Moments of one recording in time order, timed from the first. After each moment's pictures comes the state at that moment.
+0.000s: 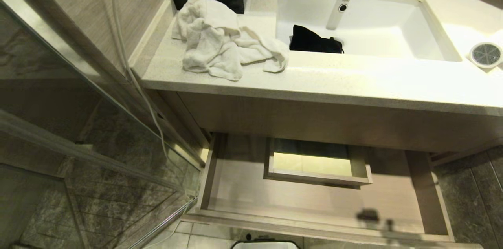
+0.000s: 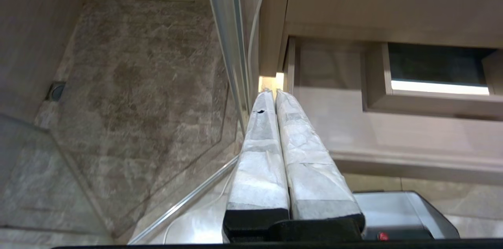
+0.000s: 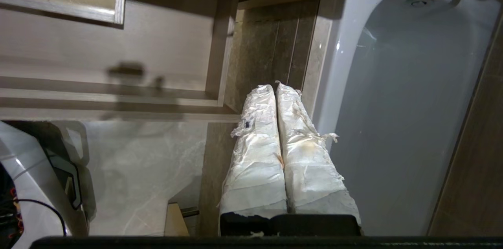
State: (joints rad) left arm 0.00 0.00 0.00 0.00 0.00 0.00; right arm -0.76 1.09 -0.89 0.27 0.23 -0.67
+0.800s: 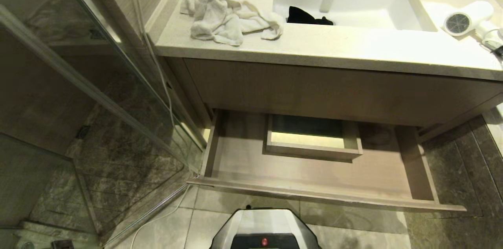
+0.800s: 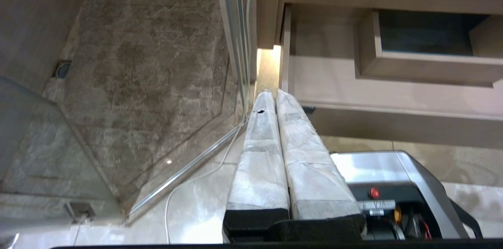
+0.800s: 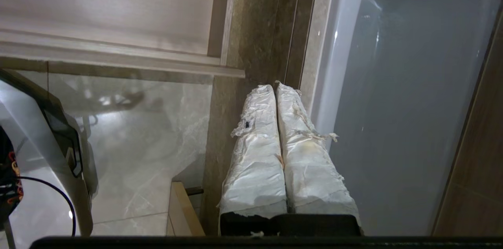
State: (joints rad) left arm 0.00 0.00 0.00 0.00 0.00 0.00; right arm -0.76 1.07 -0.87 0.26 0.23 -0.65
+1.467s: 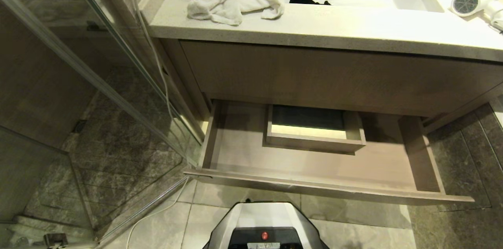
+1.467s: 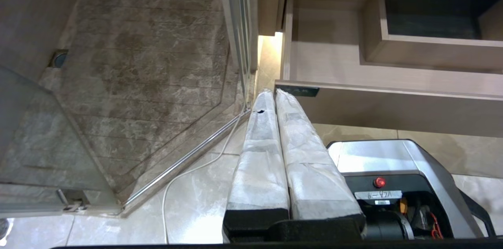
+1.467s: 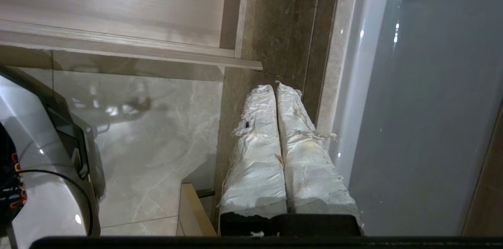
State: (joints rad) left arm 0.00 0.00 0.00 0.00 0.00 0.00; right arm -0.75 1.05 -0.80 0.21 0.23 -0.62
